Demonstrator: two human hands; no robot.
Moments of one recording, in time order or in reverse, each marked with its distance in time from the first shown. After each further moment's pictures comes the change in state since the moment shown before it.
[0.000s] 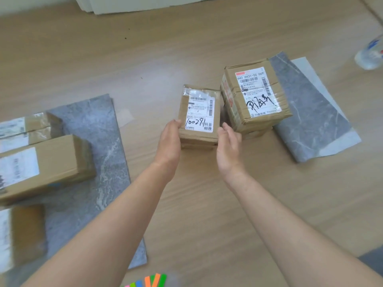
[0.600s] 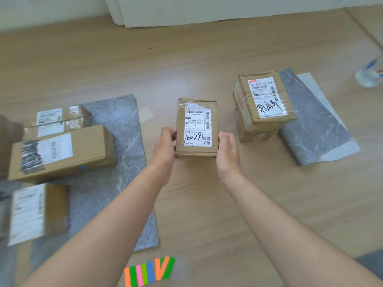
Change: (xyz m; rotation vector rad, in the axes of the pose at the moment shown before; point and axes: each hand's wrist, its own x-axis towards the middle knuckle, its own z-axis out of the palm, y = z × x) left_hand -0.032 -0.016 -0.053 -0.161 0.054 -0.034; right_hand -0.048 -0.009 0.022 0.090 0.001 0.015
